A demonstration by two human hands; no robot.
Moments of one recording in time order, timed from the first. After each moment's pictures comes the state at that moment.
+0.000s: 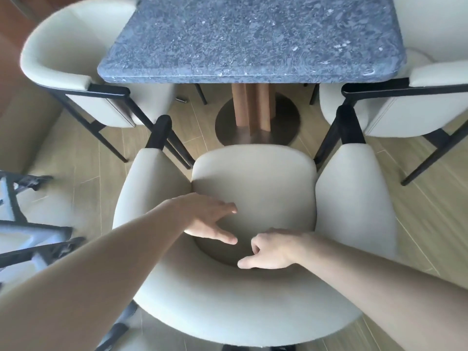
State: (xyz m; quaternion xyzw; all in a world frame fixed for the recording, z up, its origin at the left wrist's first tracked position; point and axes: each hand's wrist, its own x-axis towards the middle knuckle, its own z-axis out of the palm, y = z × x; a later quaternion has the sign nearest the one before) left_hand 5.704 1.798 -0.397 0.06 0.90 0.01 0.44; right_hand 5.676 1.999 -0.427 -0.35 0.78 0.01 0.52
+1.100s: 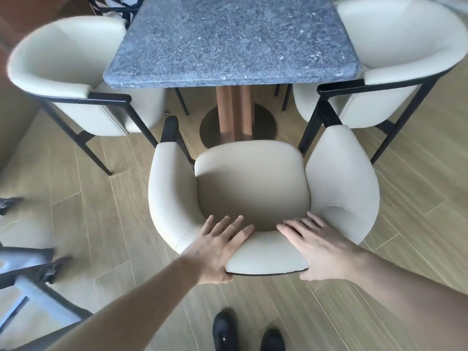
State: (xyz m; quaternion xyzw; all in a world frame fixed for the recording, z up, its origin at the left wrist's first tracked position) left_hand 5.881 1.784 -0.418 0.19 0.96 0.00 0.22; right_hand 5.798 2.054 -0.414 -0.45 0.86 0.08 0.21
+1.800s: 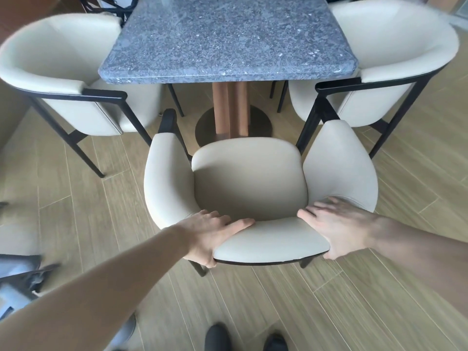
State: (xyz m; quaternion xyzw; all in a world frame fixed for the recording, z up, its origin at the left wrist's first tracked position) left_hand 5.854 1.749 -0.411 0.27 0.94 -0.01 0.22; right_hand 5.767 2.056 -0.395 -0.46 0.84 0.19 0.23
